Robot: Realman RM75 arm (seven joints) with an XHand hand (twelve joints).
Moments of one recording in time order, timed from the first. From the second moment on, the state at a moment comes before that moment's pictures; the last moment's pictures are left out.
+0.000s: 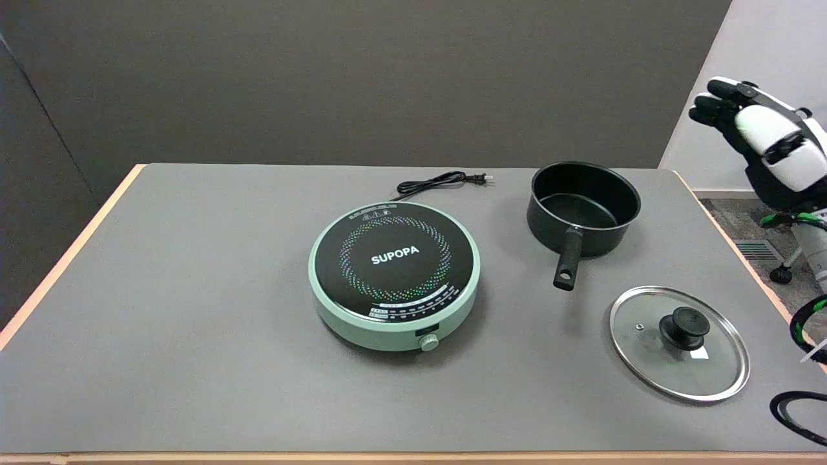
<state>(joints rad) -0.57 -0.62 1.79 -1.29 0.92 -0.95 -1.56</state>
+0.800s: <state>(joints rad) -0.81 -0.82 2.17 -1.64 0.66 -0.59 -1.99</state>
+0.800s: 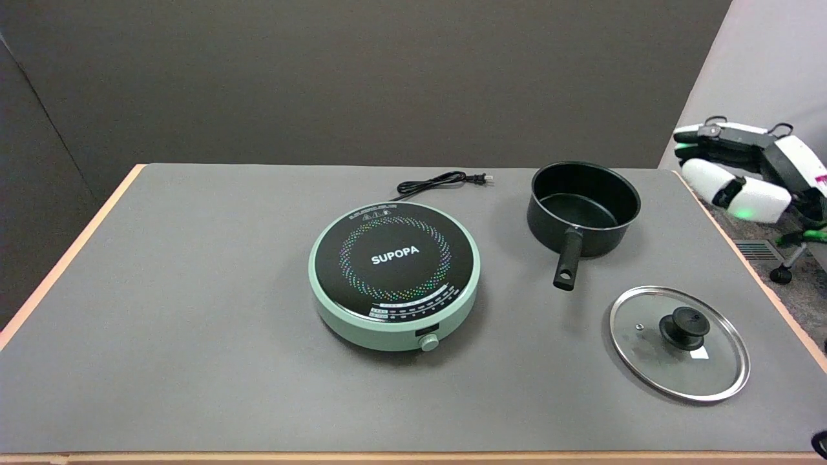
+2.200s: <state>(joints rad) -1.06 -1.05 2.14 -1.68 0.33 -0.81 -2.07</state>
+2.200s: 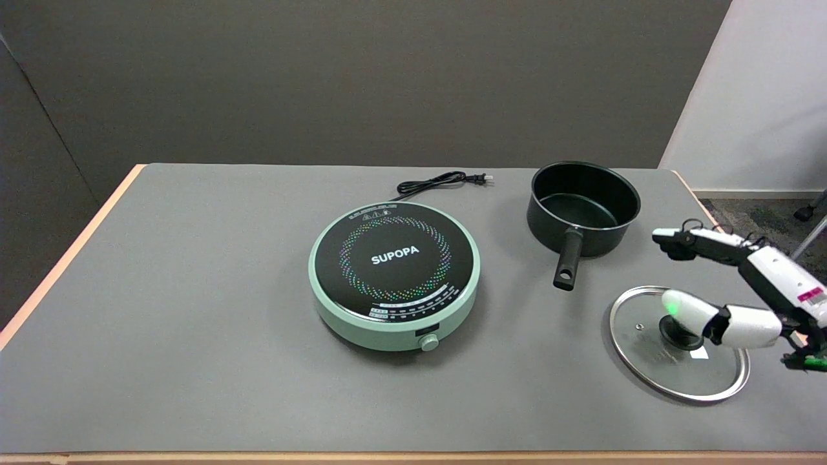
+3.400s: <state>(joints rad) -1.07 -1.06 2.20 -1.53 0.17 -0.65 -2.16</state>
